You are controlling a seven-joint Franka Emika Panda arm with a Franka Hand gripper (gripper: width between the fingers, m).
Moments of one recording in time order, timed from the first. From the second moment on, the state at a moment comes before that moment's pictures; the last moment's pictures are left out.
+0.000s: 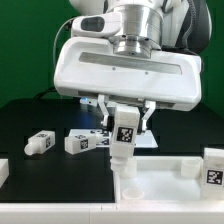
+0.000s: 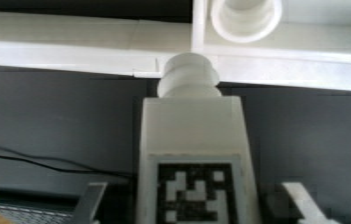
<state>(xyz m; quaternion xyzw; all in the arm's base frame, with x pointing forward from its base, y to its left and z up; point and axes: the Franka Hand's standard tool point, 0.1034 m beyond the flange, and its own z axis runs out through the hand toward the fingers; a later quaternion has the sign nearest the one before) 0.633 -0.020 0.123 0.95 0.01 0.30 0.07</state>
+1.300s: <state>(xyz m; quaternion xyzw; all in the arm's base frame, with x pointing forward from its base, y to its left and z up) 0.632 -0.014 0.107 0.96 -0.03 0.27 0.04</state>
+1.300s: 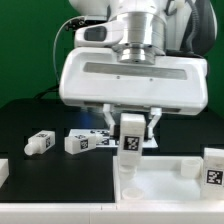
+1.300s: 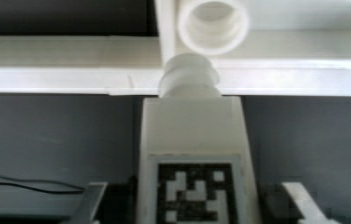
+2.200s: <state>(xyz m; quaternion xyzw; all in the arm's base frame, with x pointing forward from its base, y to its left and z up) 0.630 0.001 0.082 0.96 -0.02 0.26 0.03</state>
